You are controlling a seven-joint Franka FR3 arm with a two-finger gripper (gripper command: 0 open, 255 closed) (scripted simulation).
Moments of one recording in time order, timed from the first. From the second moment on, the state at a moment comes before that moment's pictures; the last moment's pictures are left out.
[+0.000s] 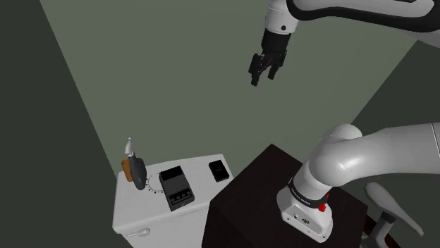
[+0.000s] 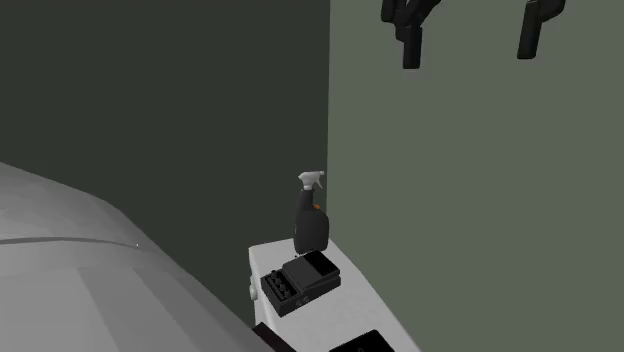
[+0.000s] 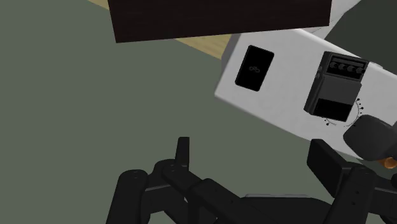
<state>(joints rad) 0.01 -0.81 0.01 -2.37 -0.03 1.58 0.12</state>
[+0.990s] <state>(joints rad) 0.04 -0.55 0.31 -2.37 0.10 1.83 0.51</state>
